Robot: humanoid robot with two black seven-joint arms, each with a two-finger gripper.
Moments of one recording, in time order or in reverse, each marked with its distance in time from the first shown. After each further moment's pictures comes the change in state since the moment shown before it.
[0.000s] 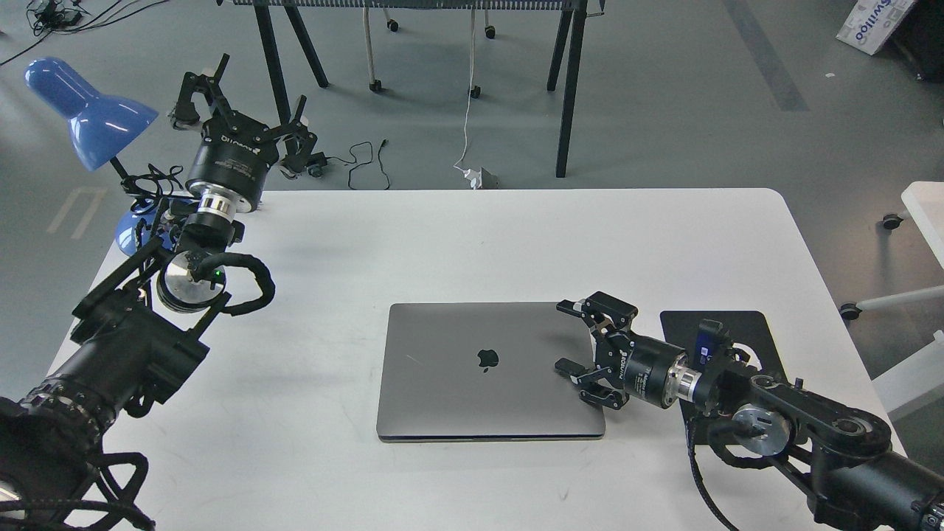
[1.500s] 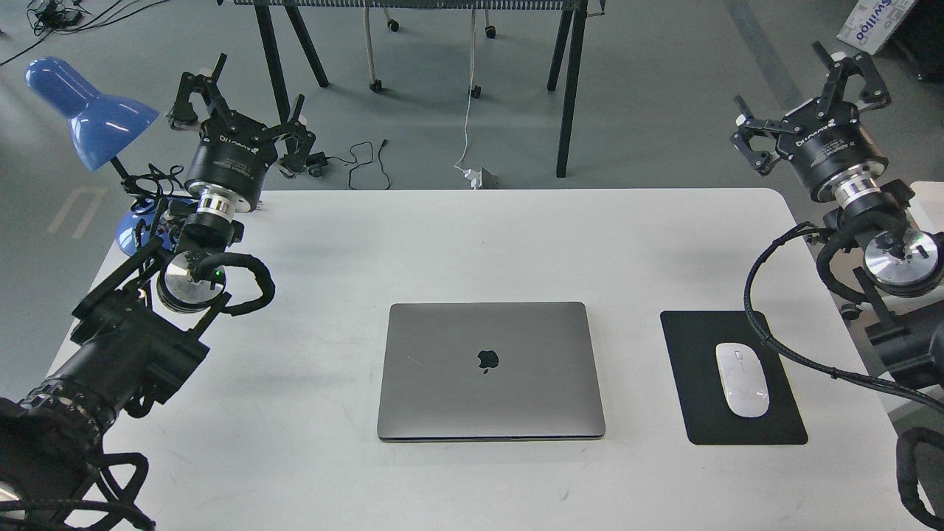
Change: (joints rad) left arm 0.002 -0.001 -0.003 -0.002 -0.003 0.001 -0.007; right arm 0.219 -0.035 0.684 -0.219 0.474 -0.042 -0.140
